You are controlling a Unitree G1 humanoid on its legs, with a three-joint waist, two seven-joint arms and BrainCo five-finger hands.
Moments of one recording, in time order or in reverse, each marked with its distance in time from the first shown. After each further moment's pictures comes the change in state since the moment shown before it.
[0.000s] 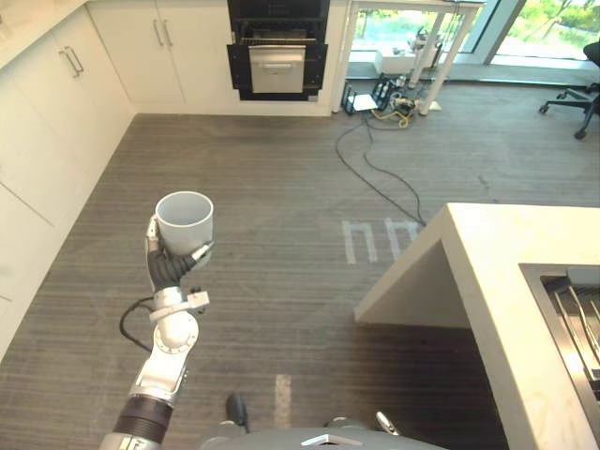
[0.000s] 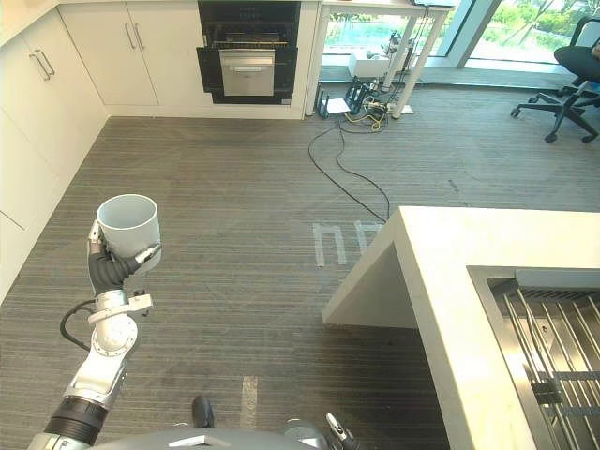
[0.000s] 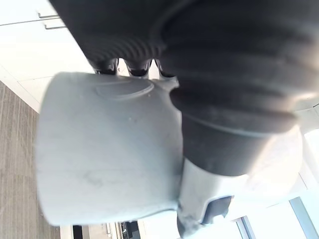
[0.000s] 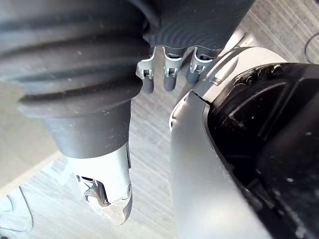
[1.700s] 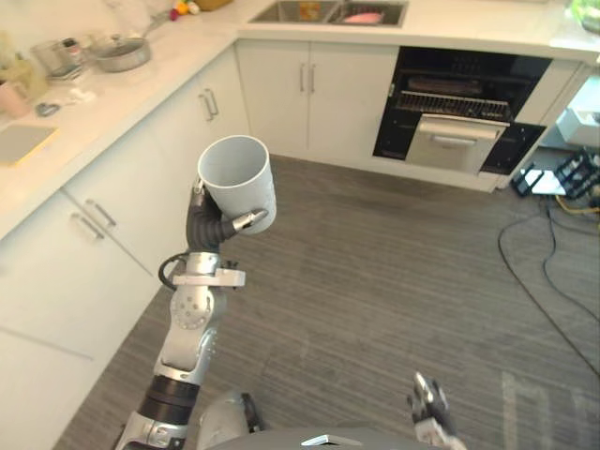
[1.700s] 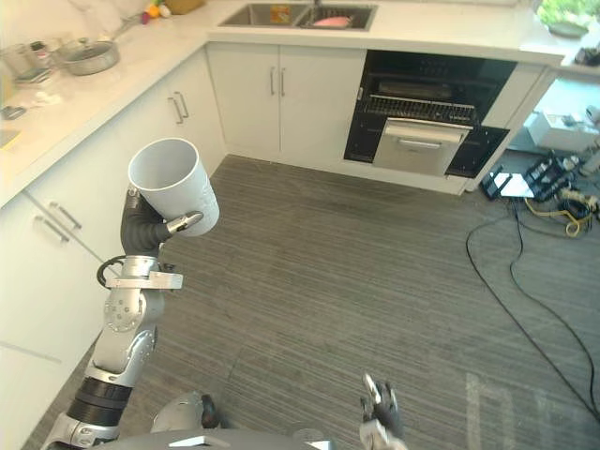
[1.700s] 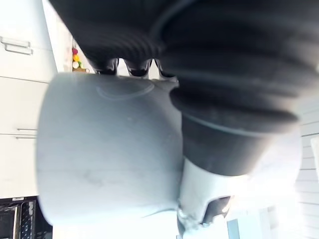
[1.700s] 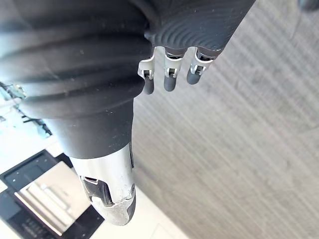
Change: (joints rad) left arm -0.093 -0.096 -0.067 -0.284 -0.258 0.030 -0.456; right arm -0.038 0.012 -0.011 -0.269 0.240 -0.261 -0.155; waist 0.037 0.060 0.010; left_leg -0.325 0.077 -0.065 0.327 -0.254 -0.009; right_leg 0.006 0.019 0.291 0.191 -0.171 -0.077
